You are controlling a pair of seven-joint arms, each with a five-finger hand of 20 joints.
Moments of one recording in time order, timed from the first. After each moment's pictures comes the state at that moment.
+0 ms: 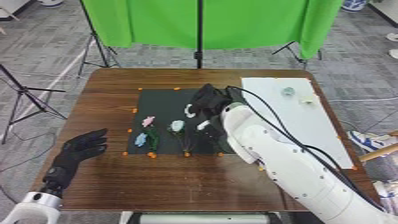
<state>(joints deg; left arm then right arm) 129.0 -66.0 -107.7 -116.0 74.7 -5.9 4.2 -63.3 -64.5 43.6 -99.5 -89.2 5.2 35.5</state>
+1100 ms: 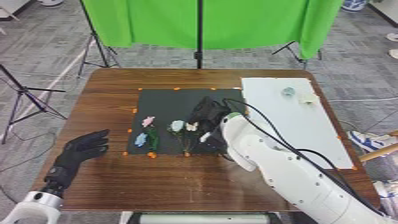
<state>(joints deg) 128.8 -65.8 -107.7 -115.9 74.6 -7.0 3.4 -64.8 -63.8 41.9 -97.7 -93.5 1.3 35.6</state>
